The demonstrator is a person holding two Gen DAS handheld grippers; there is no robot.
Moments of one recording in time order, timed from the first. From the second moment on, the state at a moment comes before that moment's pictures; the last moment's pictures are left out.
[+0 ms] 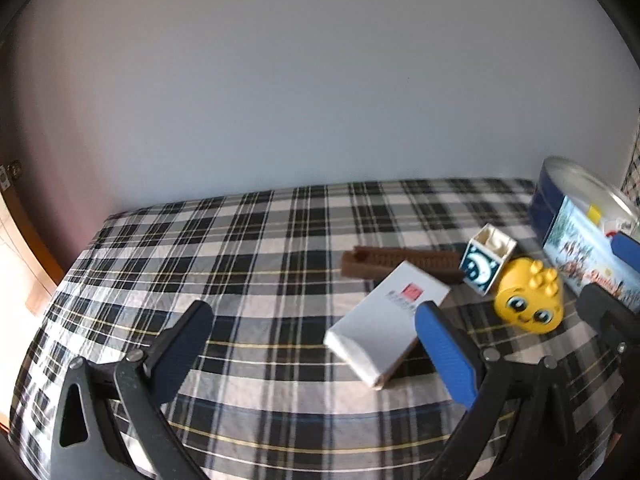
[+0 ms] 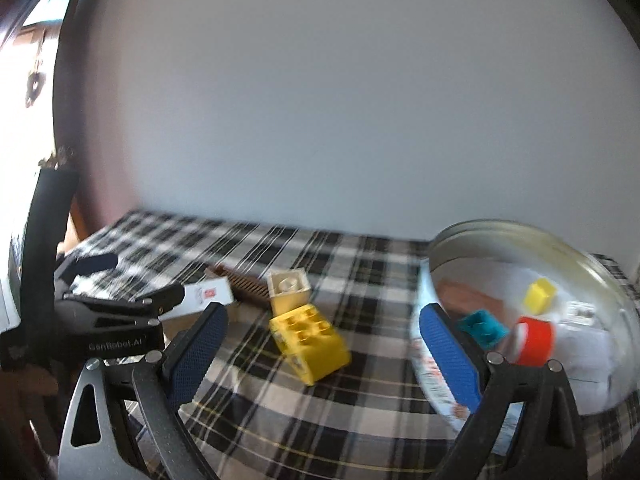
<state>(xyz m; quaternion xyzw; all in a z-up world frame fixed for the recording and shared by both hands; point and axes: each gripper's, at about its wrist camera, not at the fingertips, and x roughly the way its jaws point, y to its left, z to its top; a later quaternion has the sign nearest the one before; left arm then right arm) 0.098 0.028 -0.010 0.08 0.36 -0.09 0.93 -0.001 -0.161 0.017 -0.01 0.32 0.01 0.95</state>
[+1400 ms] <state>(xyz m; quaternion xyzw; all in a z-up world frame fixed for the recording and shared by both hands) 0.093 0.034 -0.010 0.01 0.36 -0.16 0.92 0.020 -0.165 -0.006 0.05 0.40 0.06 0.91</state>
